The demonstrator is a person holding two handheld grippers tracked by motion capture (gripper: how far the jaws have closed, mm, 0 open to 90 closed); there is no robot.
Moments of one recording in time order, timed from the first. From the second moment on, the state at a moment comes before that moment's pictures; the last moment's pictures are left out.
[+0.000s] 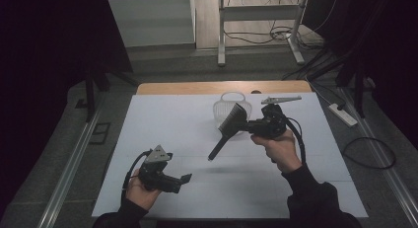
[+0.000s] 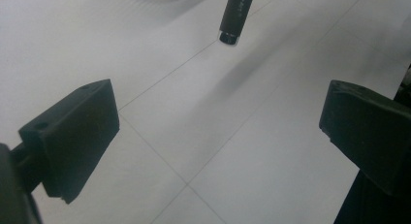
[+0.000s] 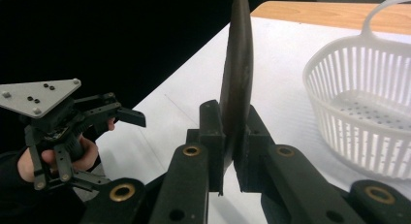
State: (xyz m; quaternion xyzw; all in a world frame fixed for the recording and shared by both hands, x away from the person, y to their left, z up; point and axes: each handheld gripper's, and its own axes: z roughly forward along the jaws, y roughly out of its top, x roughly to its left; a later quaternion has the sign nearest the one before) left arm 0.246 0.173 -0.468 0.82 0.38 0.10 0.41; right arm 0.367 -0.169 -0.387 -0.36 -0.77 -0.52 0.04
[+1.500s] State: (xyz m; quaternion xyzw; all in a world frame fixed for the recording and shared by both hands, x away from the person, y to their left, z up) left arm 0.203 0.231 -0.473 0.79 0.42 0.14 0.43; right arm 0.387 -0.189 -0.372 -0.40 -0.74 -0.54 0.00
